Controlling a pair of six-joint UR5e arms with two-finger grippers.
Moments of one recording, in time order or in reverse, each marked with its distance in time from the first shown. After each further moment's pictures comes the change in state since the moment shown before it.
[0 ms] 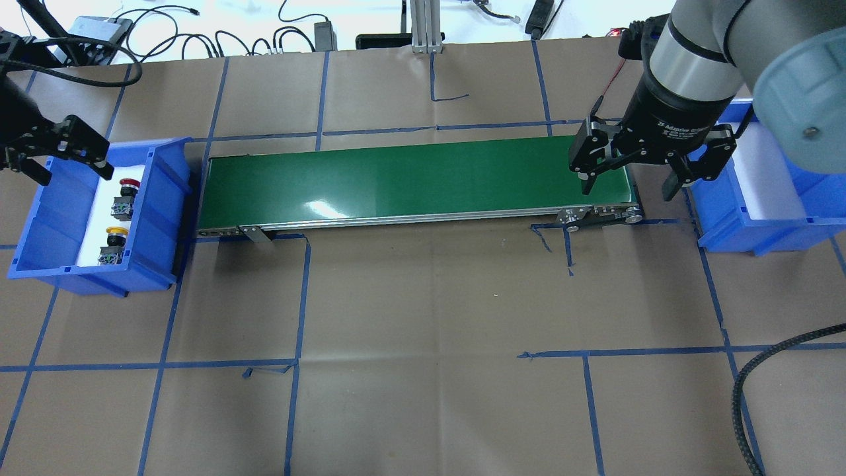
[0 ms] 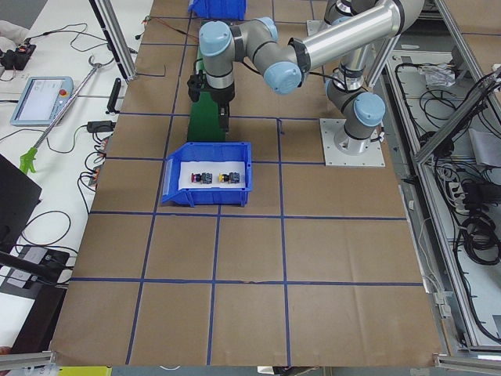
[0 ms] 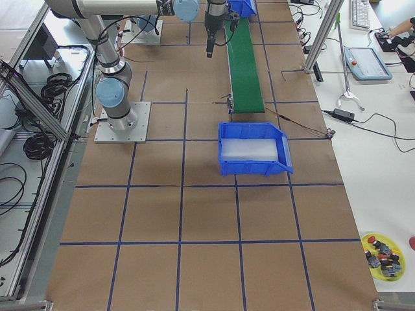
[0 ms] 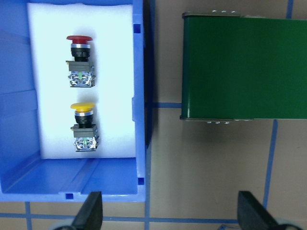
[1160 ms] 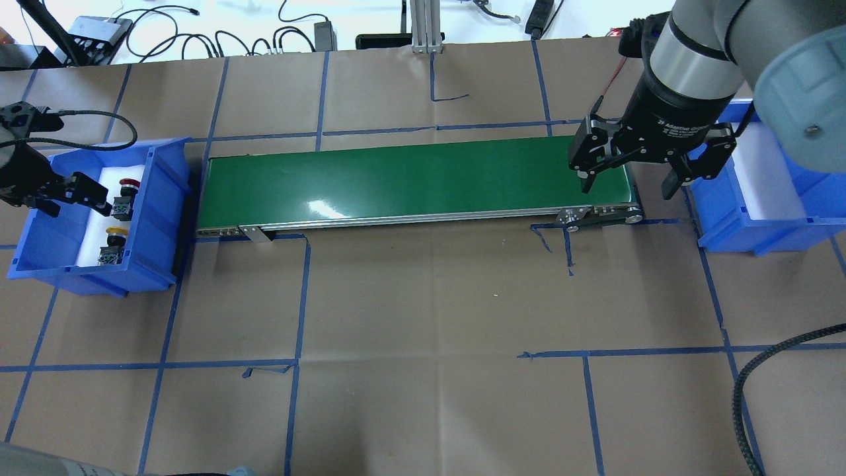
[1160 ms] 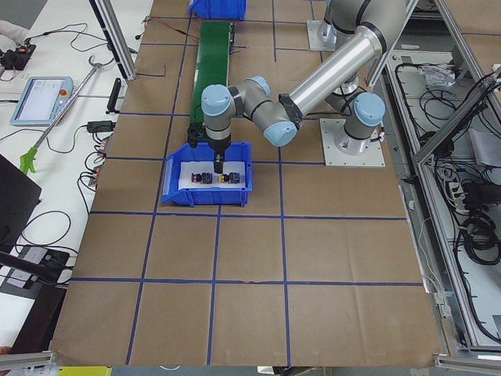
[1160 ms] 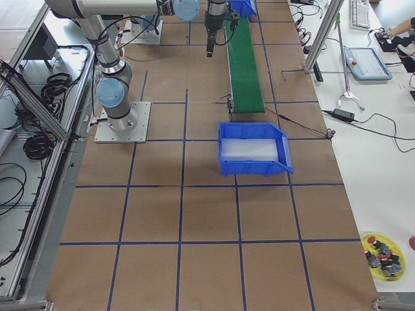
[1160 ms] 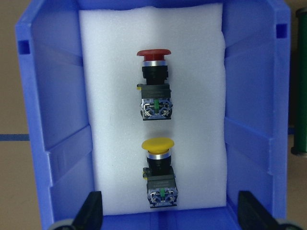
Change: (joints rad) left arm 0.067 -0.127 -0.214 0.420 -0.010 0.101; right arm 0.000 0.000 -0.003 0.000 0.004 0.001
